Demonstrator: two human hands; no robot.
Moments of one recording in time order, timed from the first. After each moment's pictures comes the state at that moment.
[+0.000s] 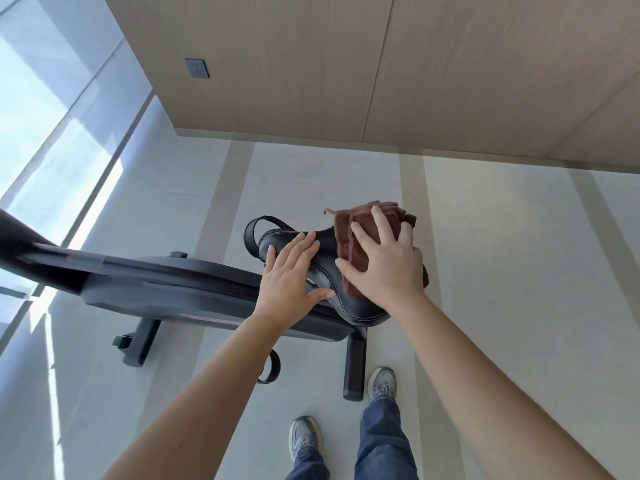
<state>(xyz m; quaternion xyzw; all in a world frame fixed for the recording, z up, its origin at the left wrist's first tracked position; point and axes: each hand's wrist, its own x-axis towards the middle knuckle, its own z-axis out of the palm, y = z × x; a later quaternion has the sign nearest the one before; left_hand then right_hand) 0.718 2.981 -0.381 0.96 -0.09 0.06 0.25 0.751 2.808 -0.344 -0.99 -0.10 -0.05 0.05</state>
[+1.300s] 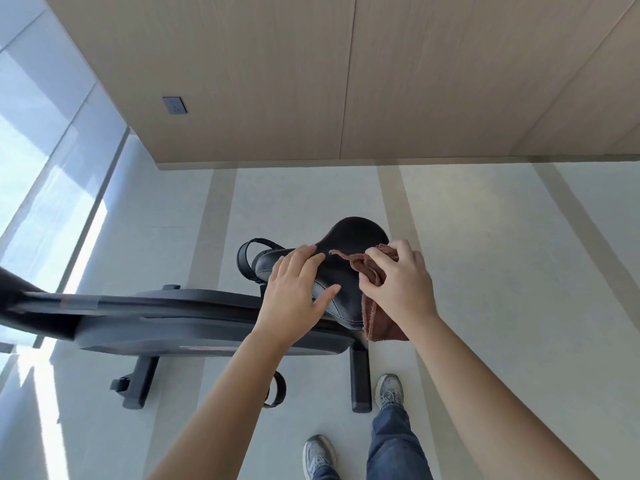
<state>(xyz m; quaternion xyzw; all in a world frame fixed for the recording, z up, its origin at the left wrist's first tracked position) 0.705 2.970 -0.326 0.95 -0.14 0.10 0.26 0.720 2.788 -0.329 -0.98 -0.04 -0.13 0.17</state>
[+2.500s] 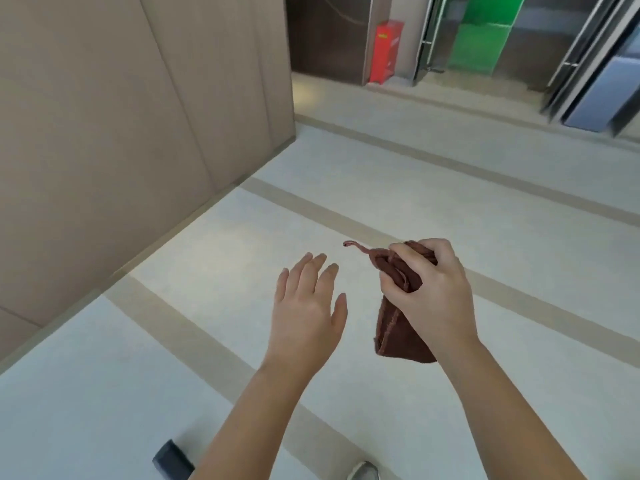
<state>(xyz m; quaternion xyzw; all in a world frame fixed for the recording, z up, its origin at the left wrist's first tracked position) 0.625 2.382 -0.223 0.78 -0.55 0.07 0.29 0.500 2.275 -0.211 -0.81 0.42 -0.37 0.15</state>
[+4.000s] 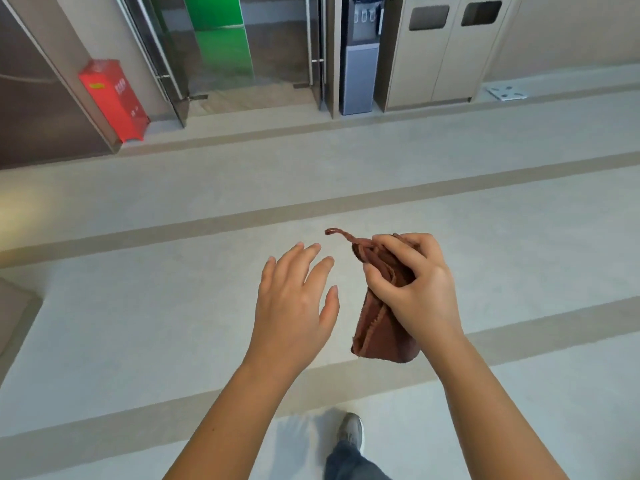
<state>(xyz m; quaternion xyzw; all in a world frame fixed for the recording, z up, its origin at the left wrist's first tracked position) 0.614 1.477 -0.207 0.51 -0.82 -0.02 0.27 0.454 1.483 -0.211 -0.57 0.65 -0.48 0.15</state>
